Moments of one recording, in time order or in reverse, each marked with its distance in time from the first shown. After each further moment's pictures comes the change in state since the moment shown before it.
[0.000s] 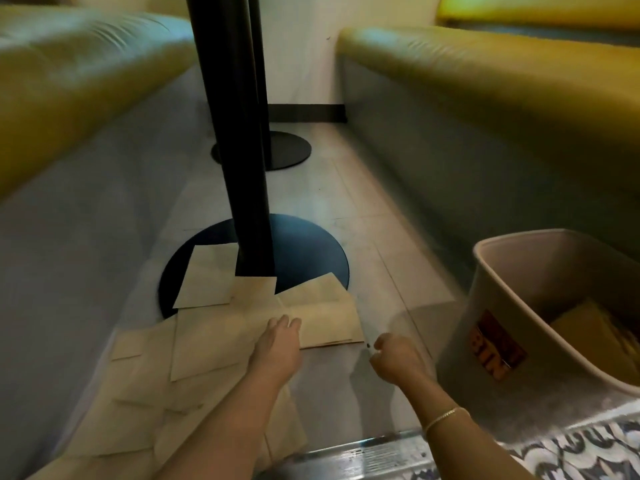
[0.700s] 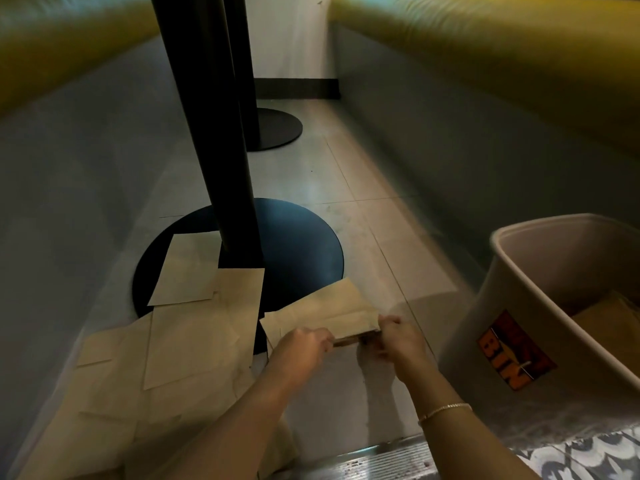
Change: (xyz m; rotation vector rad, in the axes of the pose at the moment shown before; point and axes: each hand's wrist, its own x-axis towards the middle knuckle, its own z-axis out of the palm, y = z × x) left_hand 0.022 0.026 0.034 -0.283 0.047 0.267; right_hand 0.048 0.007 0.010 0.839 0.117 0.260
